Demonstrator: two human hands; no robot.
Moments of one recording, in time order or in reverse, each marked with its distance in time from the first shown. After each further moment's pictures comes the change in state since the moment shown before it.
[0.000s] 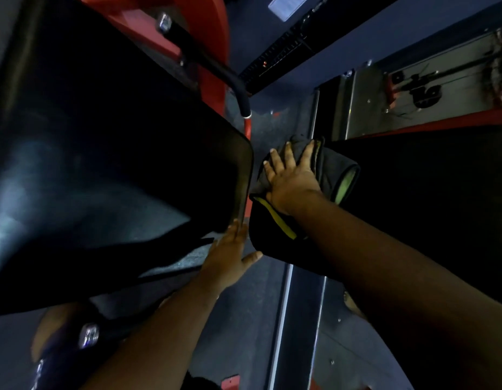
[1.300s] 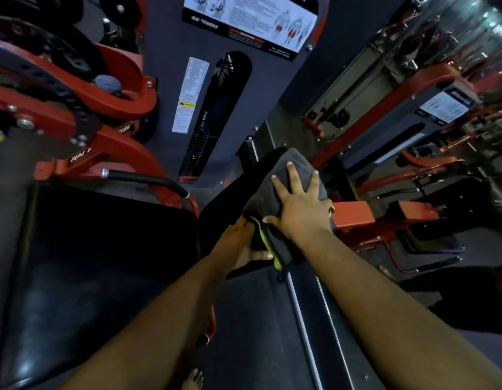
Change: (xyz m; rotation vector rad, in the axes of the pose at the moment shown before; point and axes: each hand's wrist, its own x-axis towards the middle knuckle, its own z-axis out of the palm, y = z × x) left_hand -0.040 0.279 -0.064 0.302 -0.126 0.244; right_hand -0.290 0.155 0.050 0.933 0.313 0.577
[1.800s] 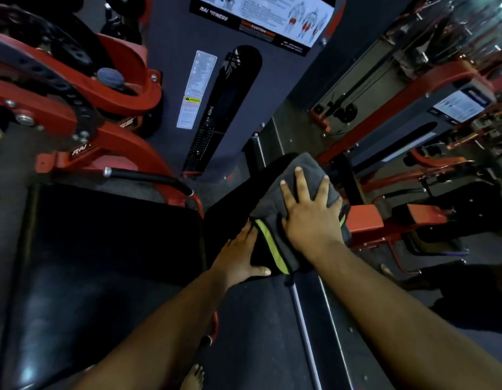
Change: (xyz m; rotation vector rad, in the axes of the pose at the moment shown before) left_hand 0.004 -0.032 0.009 0.090 -0.004 0.074; right_hand 0.020 -0.010 0.010 -0.159 0.048 -0.059
